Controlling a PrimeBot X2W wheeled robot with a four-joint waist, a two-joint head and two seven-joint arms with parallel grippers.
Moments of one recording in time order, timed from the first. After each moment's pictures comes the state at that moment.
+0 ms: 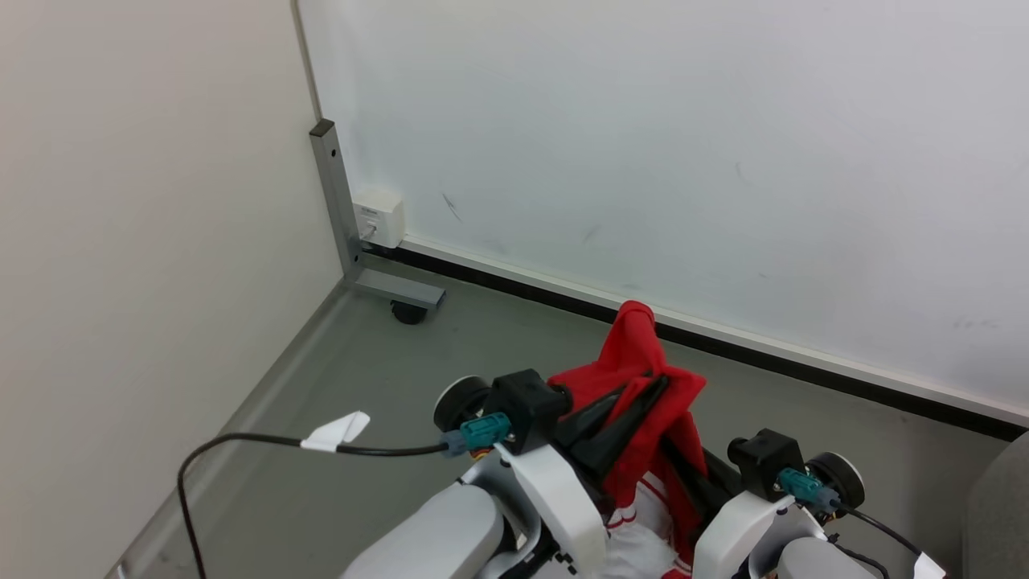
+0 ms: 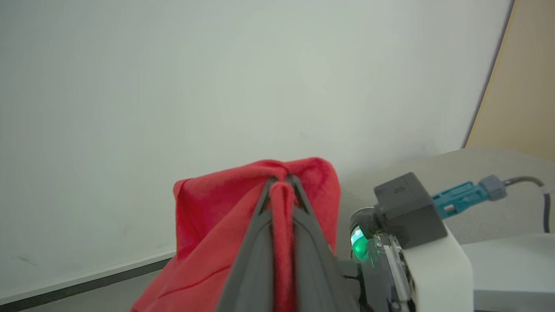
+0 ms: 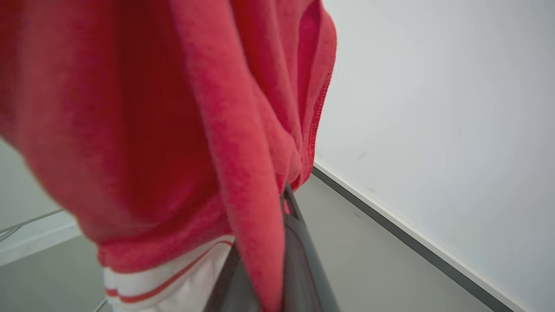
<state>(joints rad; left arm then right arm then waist) -0.61 0.11 -0.89 0.35 -0.54 -0.12 -0.20 -0.51 -0.11 0.70 0.77 0.48 0.13 -0.26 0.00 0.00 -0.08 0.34</state>
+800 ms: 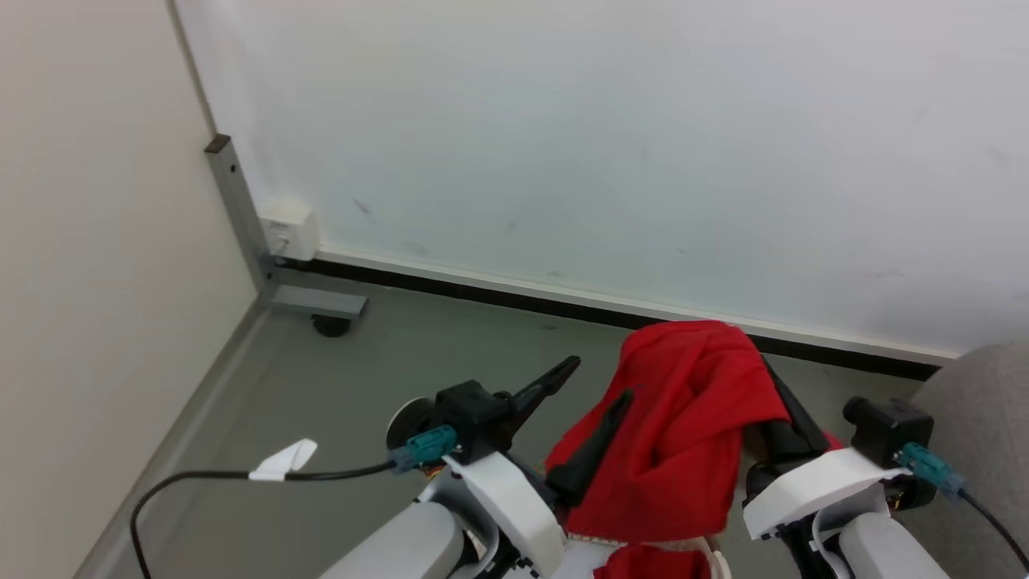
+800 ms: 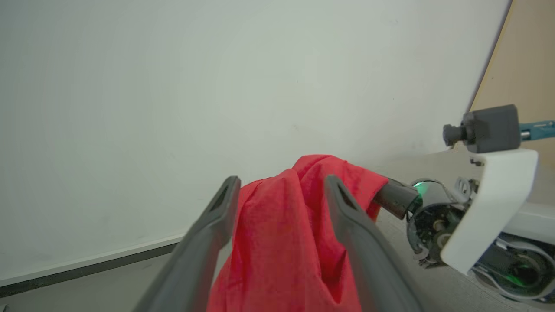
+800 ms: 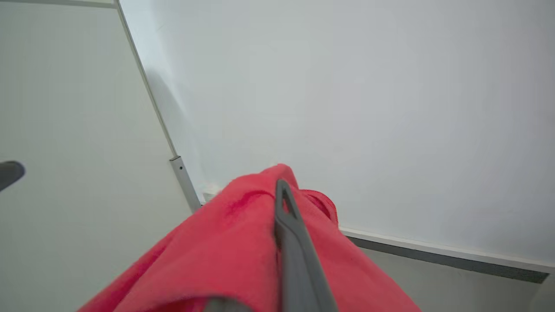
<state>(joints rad) -0.56 0.17 -0.85 0.33 -0.58 -0.07 -0.22 -0.40 -0.09 0.35 0.57 0.54 0.13 -0.26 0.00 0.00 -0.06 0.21</state>
